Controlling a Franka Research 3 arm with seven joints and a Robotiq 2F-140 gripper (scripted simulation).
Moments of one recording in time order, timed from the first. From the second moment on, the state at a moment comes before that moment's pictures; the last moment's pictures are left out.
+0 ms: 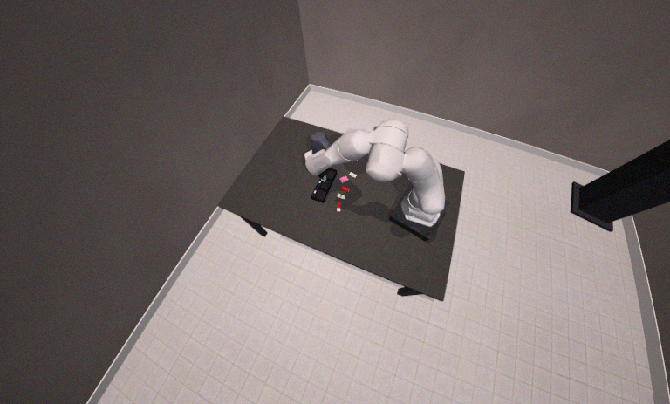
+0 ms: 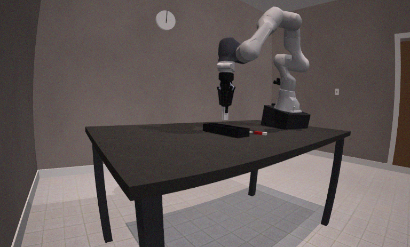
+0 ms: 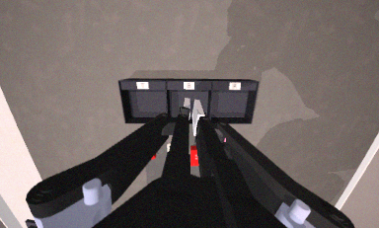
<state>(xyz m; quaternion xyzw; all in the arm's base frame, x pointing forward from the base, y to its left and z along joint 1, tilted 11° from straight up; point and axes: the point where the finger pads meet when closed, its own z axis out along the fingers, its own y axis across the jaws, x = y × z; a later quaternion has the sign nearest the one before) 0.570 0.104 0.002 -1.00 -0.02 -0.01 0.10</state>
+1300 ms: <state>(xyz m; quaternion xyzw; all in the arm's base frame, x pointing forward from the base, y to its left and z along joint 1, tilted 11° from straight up) 0.570 0.104 0.002 -1.00 -0.02 -0.01 0.10</state>
